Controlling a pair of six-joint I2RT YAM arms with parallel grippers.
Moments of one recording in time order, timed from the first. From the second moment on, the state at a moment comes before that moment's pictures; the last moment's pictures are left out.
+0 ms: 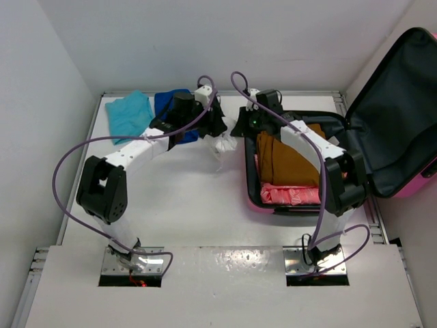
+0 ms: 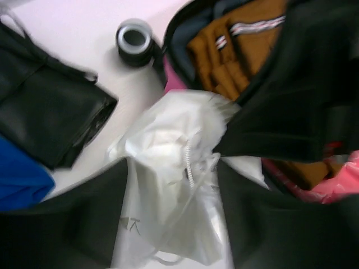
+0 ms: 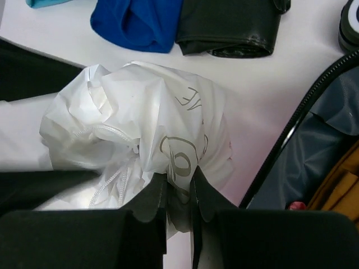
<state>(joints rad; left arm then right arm) -0.44 1.72 1.34 -0.05 0.34 -0.14 0.40 1.81 1.41 -0.29 -0.33 0.29</state>
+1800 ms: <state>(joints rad) -0.32 1.69 1.45 -0.20 0.03 -0.34 -0.38 1.88 1.48 -0.51 -0.16 -0.39</state>
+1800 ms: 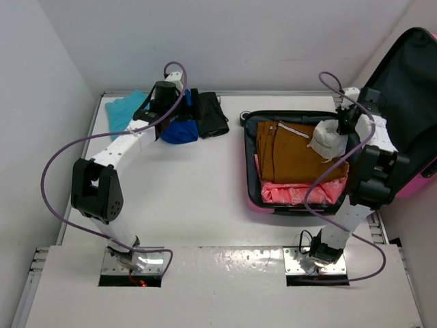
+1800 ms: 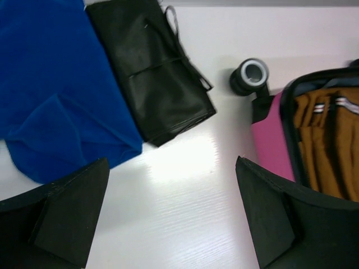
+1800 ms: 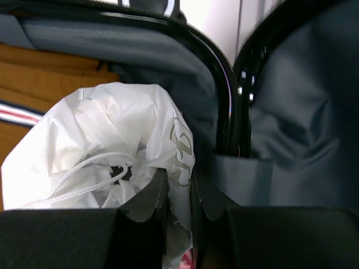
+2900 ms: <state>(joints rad) -0.28 2.13 1.72 -0.18 -0.04 -0.37 -0.29 1.41 1.48 -0.59 -0.16 -0.26</state>
